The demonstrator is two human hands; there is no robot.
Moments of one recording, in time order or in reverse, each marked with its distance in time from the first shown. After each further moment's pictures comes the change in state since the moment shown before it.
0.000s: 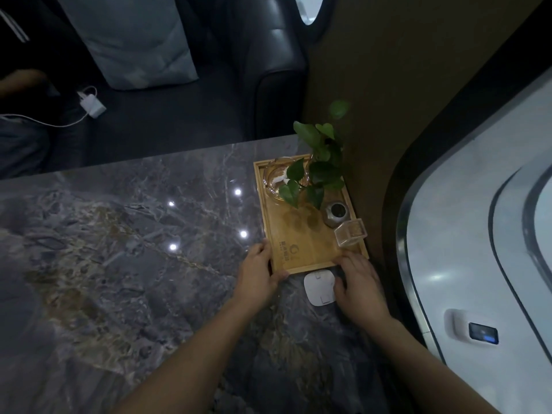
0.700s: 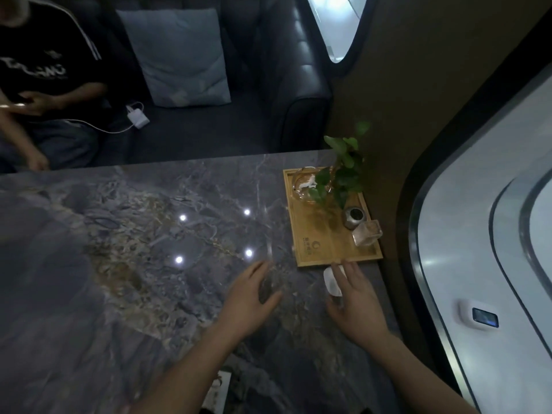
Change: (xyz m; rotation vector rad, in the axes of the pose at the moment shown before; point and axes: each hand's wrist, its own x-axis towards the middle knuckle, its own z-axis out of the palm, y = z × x) left_hand -0.097 -0.052 -0.035 0.023 0.110 0.101; right_hand -0.054 -0.047 0.012 -0.100 -0.082 -0.064
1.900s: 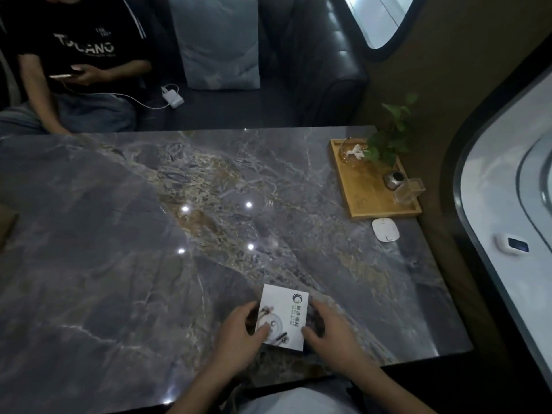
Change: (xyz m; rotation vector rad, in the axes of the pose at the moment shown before) left_hand -0.220 -0.133 -0.058 -0.314 -0.061 -0.318; right_hand -0.155 -0.182 0.127 0.439 -0.194 0.138
